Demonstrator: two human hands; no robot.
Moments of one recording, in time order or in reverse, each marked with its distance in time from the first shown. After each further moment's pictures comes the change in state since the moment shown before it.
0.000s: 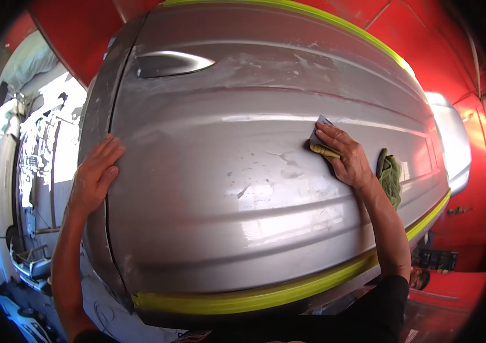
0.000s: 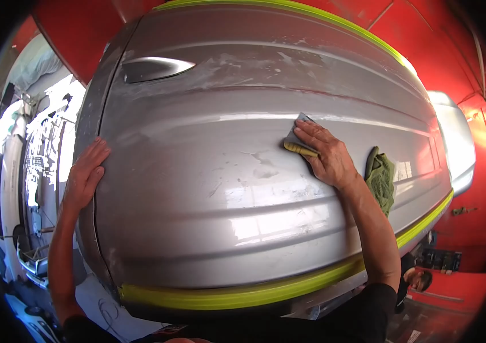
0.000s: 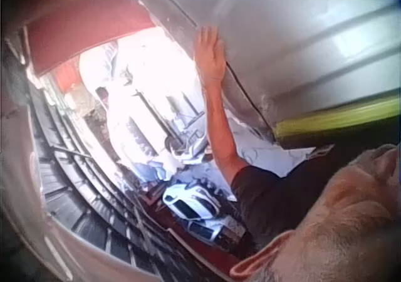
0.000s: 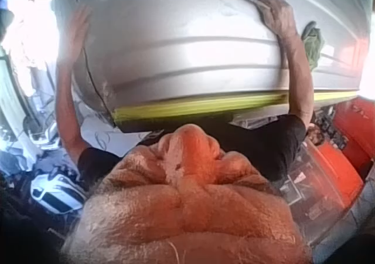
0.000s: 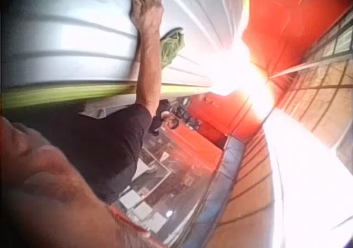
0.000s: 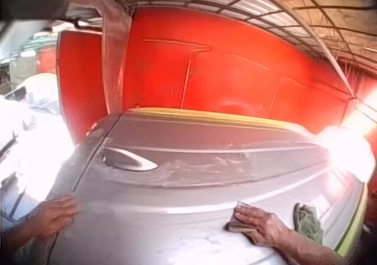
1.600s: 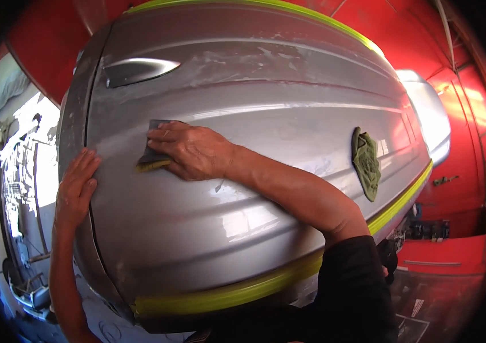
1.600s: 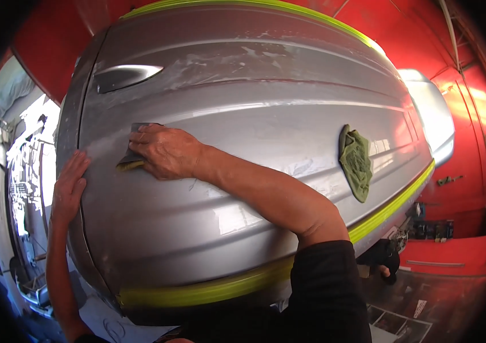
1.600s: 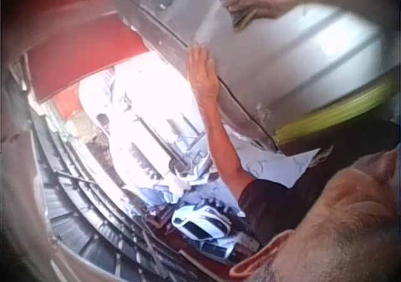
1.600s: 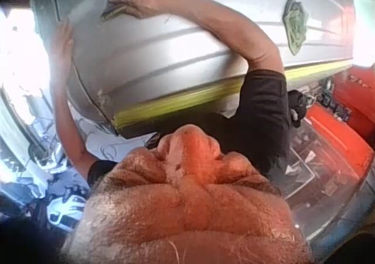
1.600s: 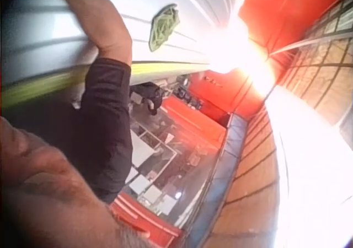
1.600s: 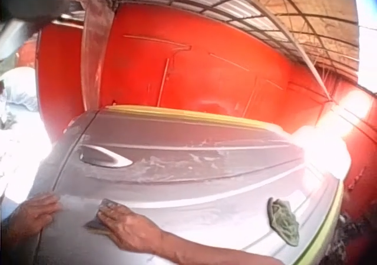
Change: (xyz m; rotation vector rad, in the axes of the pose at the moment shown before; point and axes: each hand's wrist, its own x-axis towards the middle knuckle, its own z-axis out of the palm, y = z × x) left_hand -0.001 -0.016 0.014 0.002 0.038 0.019; right_hand 0.150 -0.149 0.108 0.121 0.031 -0.369
